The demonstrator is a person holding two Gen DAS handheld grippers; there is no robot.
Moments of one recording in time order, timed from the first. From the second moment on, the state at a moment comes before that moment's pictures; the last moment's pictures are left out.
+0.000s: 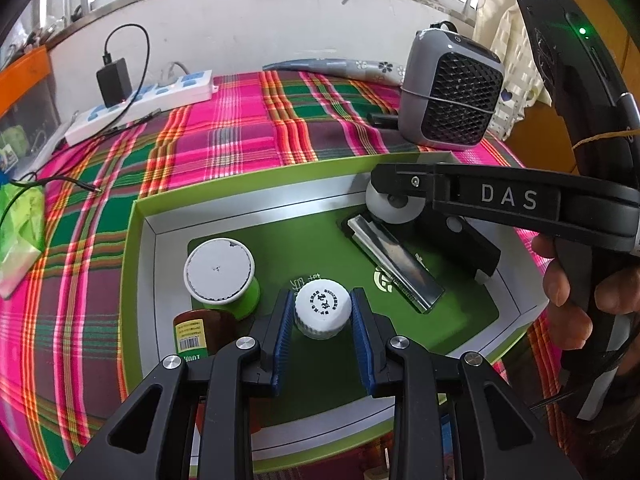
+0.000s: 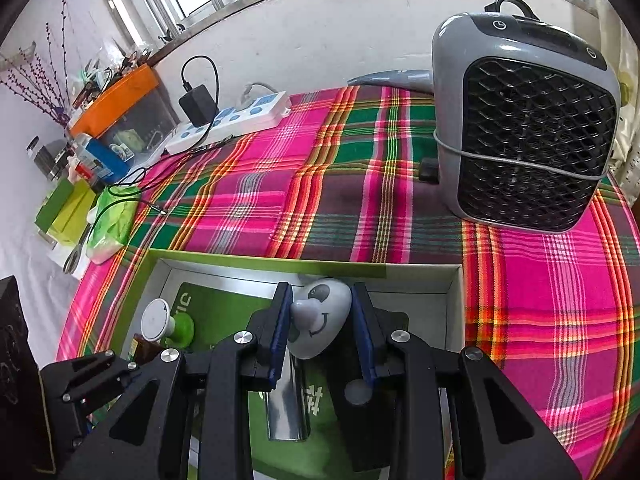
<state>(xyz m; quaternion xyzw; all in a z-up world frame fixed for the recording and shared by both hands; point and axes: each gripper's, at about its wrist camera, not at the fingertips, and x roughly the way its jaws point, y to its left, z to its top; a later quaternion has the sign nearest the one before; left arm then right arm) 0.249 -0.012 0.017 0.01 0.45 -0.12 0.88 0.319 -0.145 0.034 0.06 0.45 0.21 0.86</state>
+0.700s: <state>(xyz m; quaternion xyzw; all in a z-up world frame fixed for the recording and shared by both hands) 0.249 -0.012 0.019 0.01 0.45 -0.12 0.88 0.319 -0.144 0.033 0.06 0.45 0.21 0.86</state>
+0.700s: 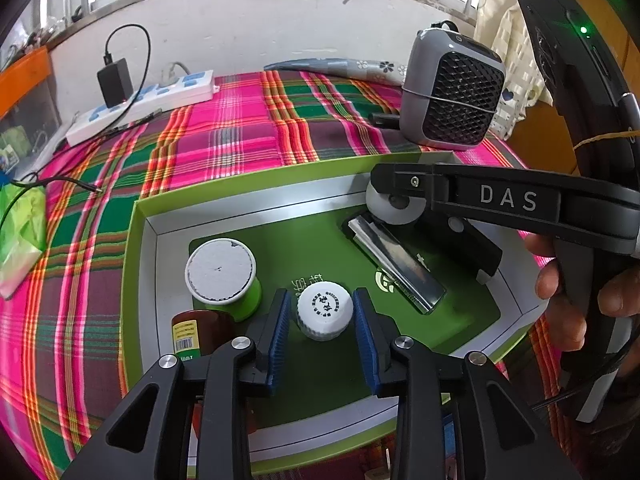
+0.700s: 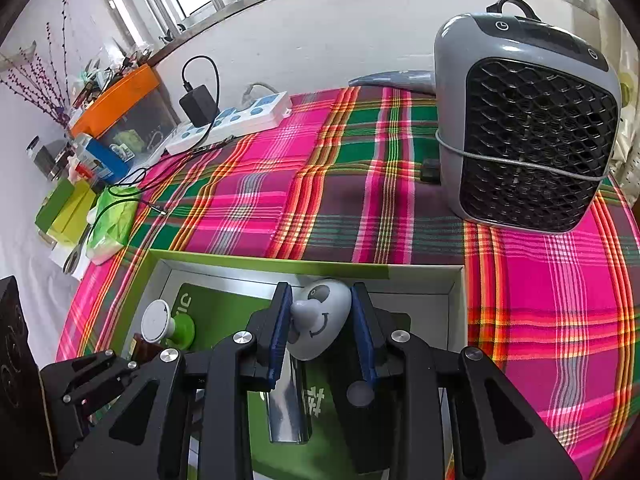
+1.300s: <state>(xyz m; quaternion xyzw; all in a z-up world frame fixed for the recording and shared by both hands) 0.241 -0.012 0.025 0.02 0.44 -0.12 0.89 0.315 -0.148 0.037 0.06 0.45 0.20 0.87</state>
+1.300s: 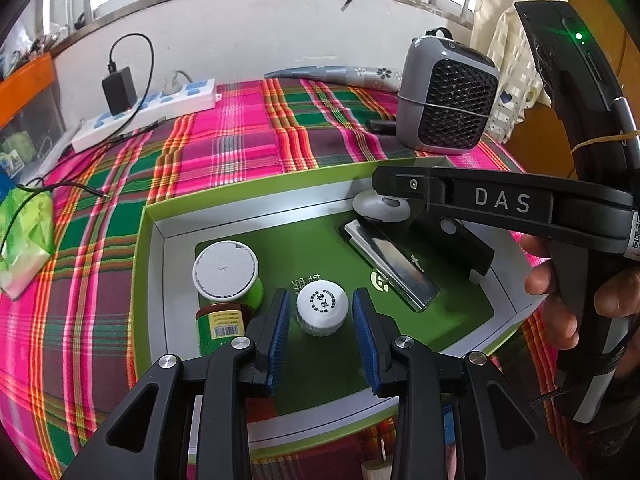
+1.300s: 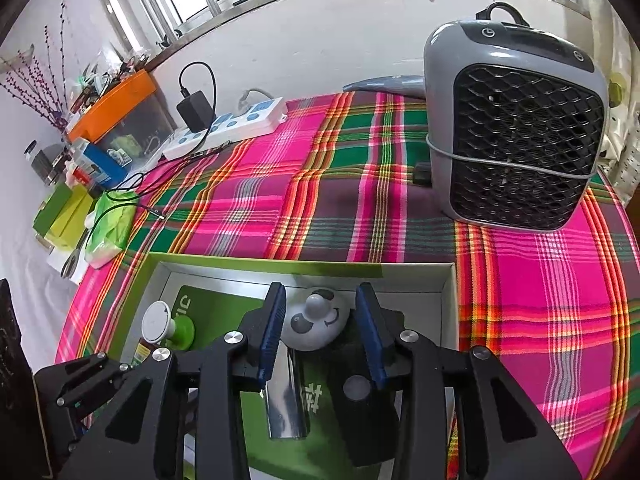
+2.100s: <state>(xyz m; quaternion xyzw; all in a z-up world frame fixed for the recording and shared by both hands) 0.193 0.009 0.051 0.01 0.41 -0.11 0.91 0.260 -0.154 0.062 0.05 0.42 0.20 0.89</state>
